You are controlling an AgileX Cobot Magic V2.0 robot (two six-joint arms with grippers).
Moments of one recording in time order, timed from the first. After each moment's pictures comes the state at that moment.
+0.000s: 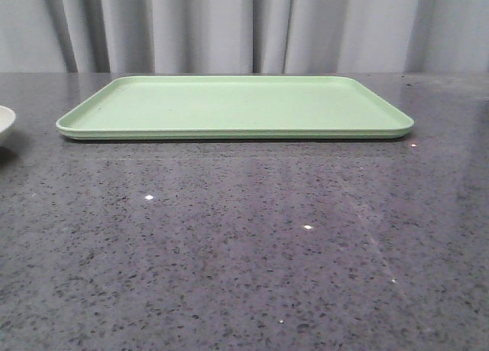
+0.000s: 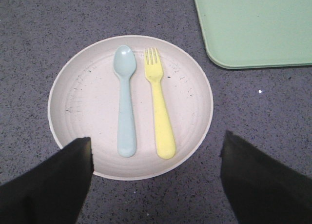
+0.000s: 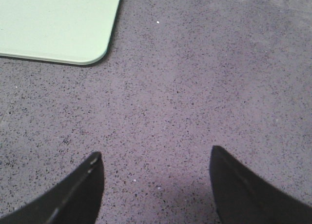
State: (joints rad) left arm -0.05 0.63 -0.87 -0.06 1.01 -0.05; right arm 0.08 0.53 -0.75 0.02 0.89 -0.03
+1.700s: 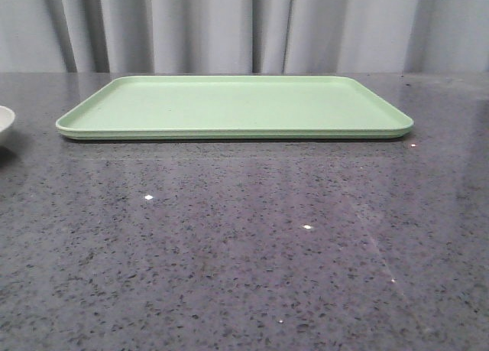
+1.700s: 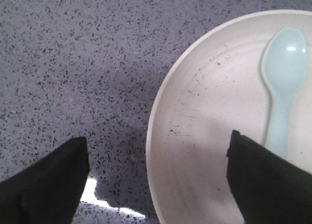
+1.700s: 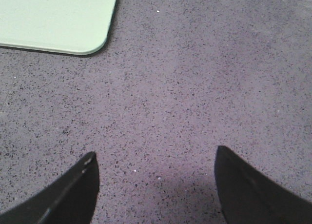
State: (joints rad) left arm 0.29 1.18 -0.87 -0.01 0.73 -0.02; right arm 0.08 0.53 -0.75 0.02 0.92 -0.03
